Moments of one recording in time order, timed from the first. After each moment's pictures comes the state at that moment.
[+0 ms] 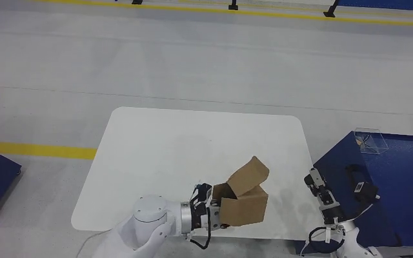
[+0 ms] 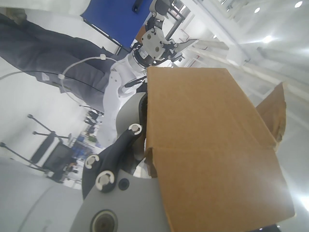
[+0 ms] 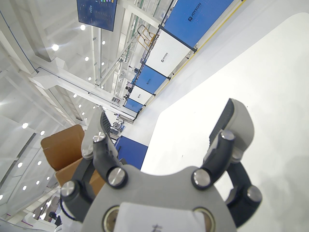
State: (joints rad) left arm 1.18 -1.24 -0.91 -1.86 -0.93 0.68 -0.45; right arm -1.86 -1.10 1.74 -1.87 -0.03 -0.43 0.05
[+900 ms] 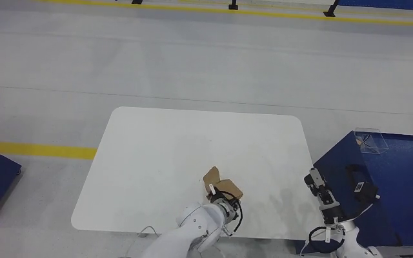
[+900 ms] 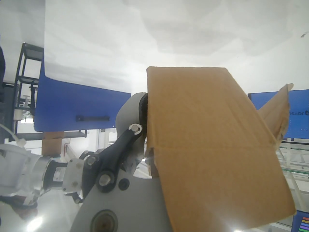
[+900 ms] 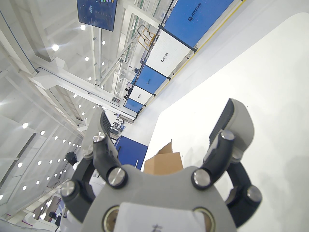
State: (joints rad) left arm 1.06 -1.47 -0.67 -1.58 -1.82 -0.03 0.94; right arm -1.86 -1.10 1.74 -1.87 -0.03 -0.43 0.05
